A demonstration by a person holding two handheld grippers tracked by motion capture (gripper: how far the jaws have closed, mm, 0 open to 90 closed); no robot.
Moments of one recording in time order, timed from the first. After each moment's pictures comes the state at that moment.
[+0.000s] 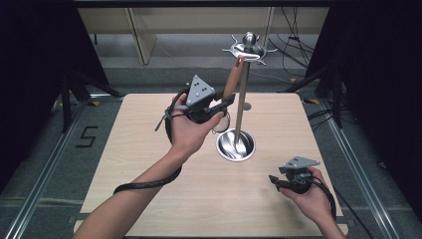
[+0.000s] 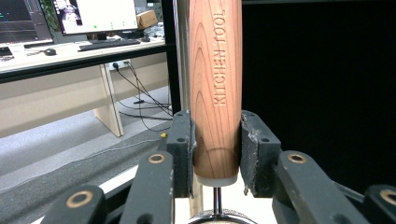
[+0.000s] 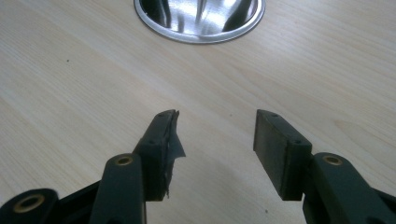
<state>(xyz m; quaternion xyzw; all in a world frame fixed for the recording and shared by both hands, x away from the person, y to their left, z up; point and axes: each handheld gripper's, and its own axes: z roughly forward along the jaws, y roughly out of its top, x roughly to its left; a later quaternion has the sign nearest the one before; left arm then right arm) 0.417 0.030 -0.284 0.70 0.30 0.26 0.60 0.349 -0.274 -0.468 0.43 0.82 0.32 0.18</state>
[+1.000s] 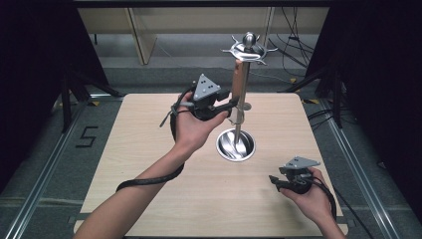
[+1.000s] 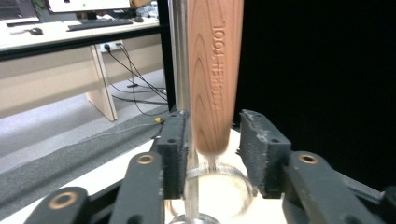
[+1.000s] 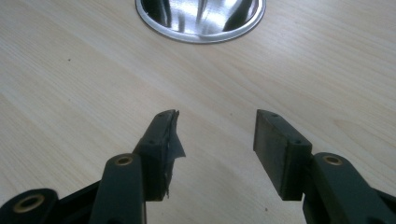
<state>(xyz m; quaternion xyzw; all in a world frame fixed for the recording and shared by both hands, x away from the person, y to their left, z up) 0.426 0.025 -0.287 0.72 0.30 0.23 0.57 0.348 -0.275 -0.468 0.43 0.82 0.32 0.18</state>
